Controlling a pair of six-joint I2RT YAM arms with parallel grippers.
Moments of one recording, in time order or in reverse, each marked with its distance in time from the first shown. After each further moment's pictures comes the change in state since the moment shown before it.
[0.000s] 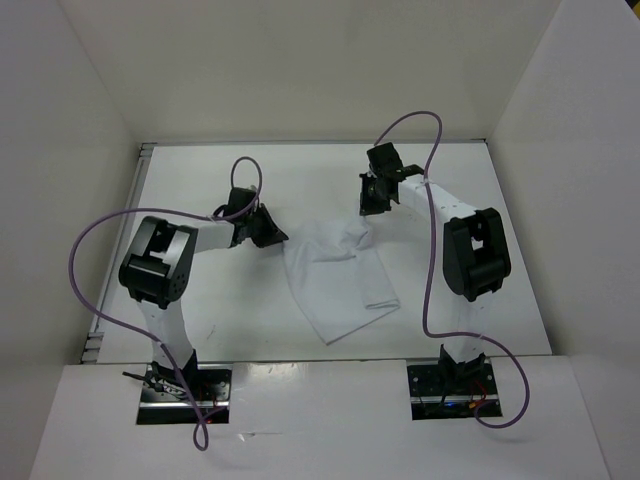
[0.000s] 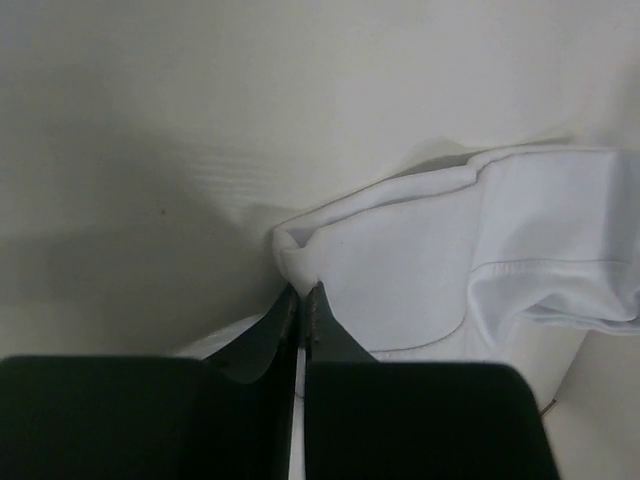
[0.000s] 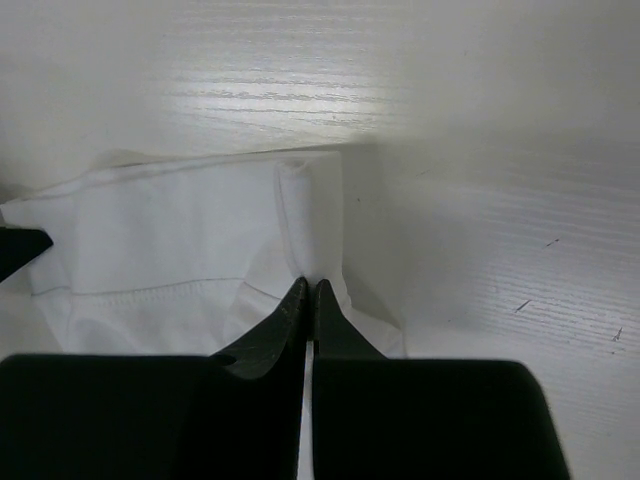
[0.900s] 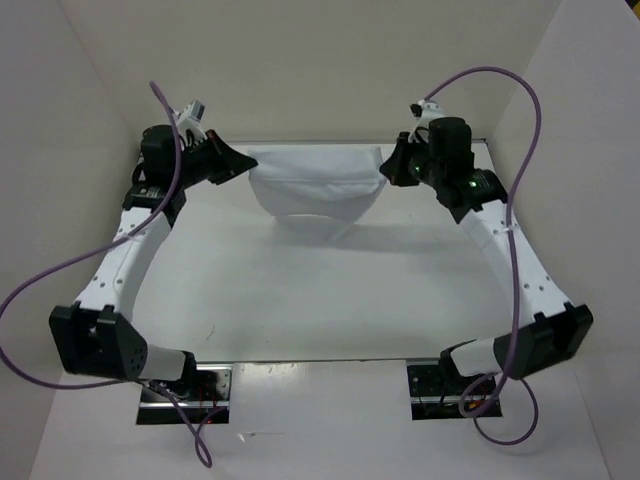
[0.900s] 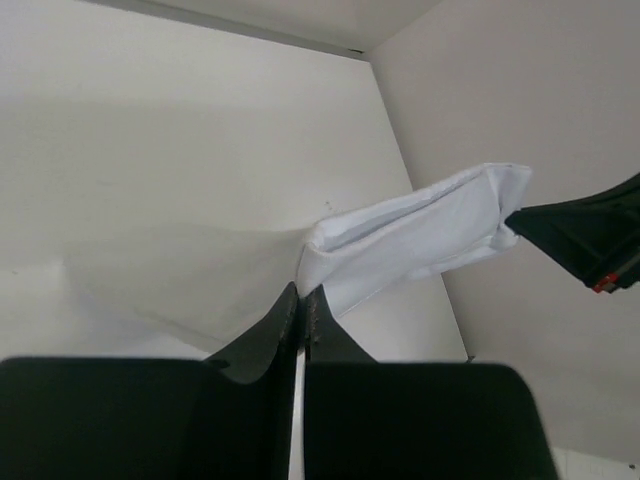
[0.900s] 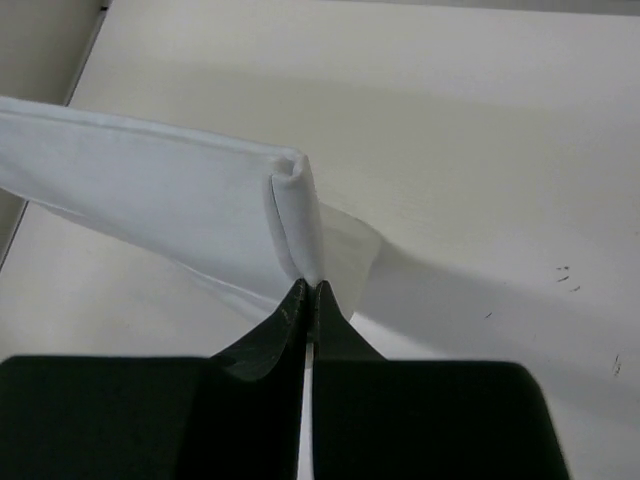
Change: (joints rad) left arm 0.186 -0.470 0.312 -0.243 0.267 0.185; right arm -0.043 -0.507 0.029 -0.023 -0.084 -0.093
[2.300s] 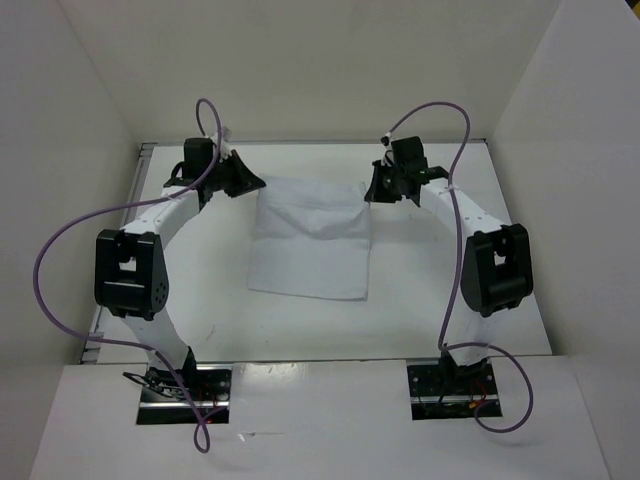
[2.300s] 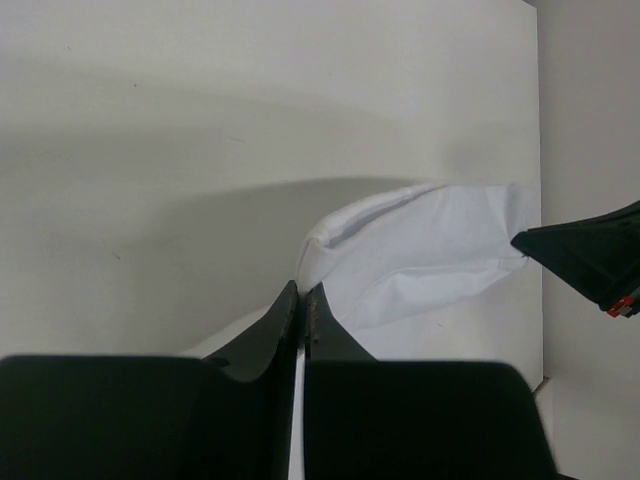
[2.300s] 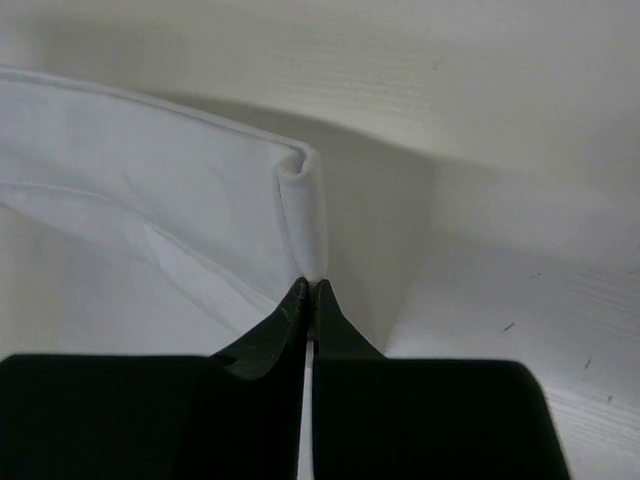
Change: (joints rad) left arm 0.007 0.340 -0.001 0.061 -0.060 0.066; right arm -0.038 0.362 -0.098 0.154 -0.077 0.025
